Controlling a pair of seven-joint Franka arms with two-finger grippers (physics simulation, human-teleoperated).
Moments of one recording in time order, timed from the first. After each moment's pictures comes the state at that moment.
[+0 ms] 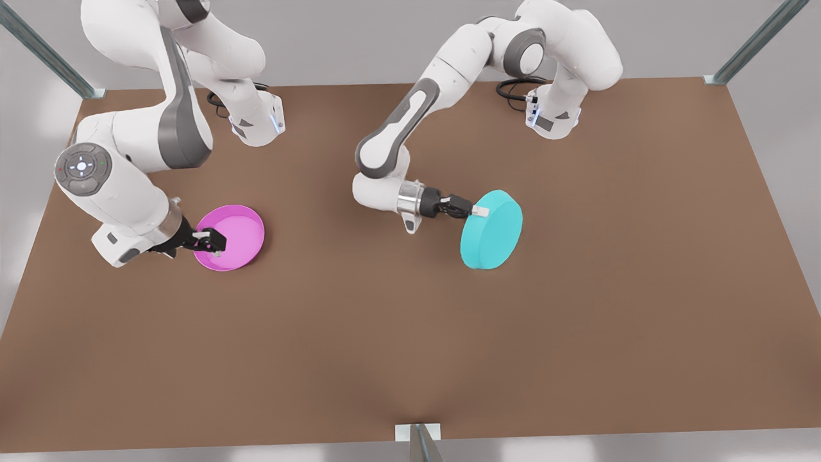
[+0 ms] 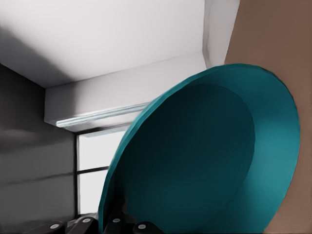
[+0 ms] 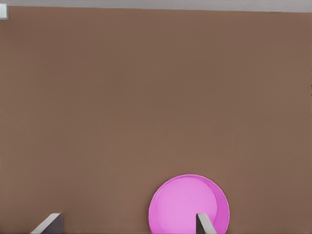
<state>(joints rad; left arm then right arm) -1.37 0.99 0.51 -1.25 0.97 1.08 -0.34 -0.03 0.21 0.21 -1.42 -0.09 1.63 0.19</state>
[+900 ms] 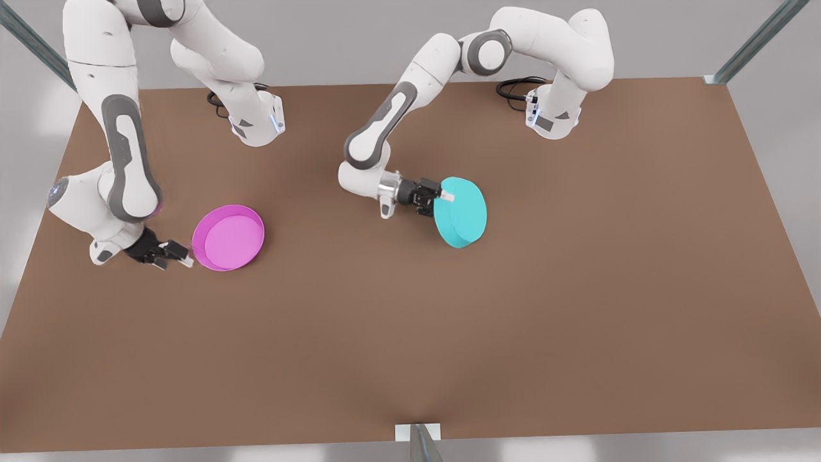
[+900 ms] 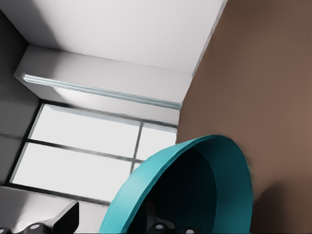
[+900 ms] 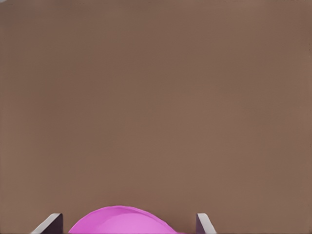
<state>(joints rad) -1.64 1.30 0.81 -1.13 0.39 1.19 -0.78 -0.24 0.20 -0.07 -2.25 0.73 2.45 -0.81</state>
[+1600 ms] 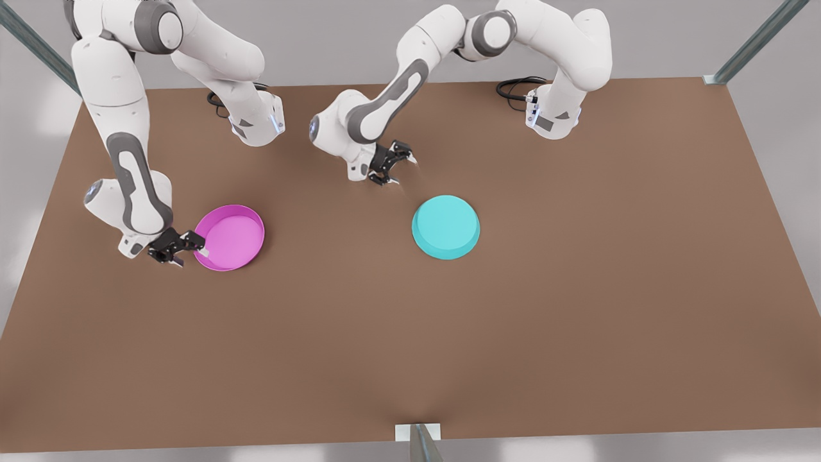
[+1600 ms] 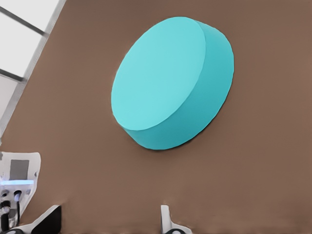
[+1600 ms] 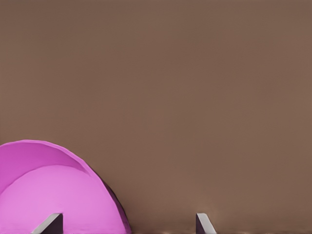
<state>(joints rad) -1.71 1.14 0.94 -1.02 -0.44 1.16 -1.28 -0.19 0.33 -0.11 -2.37 0.95 2.61 -1.35</state>
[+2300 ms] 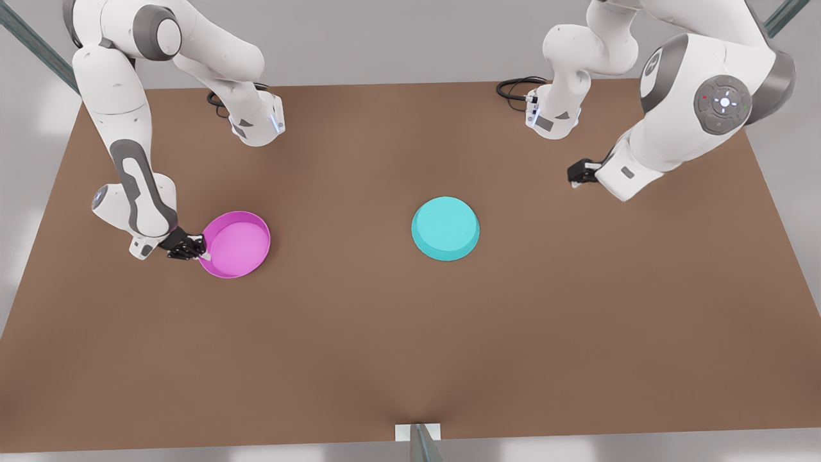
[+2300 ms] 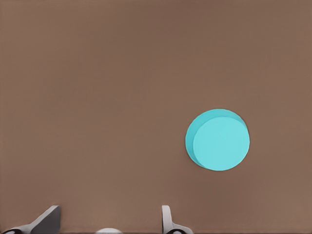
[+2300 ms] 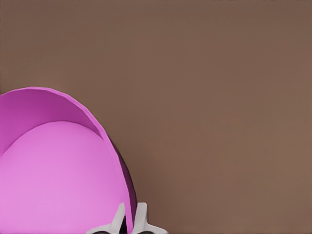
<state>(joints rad) -0.30 0.14 0.05 -1.32 -0.07 1.26 -0.22 -0.22 0.36 -0.08 -2.36 0.95 2.57 -1.38</state>
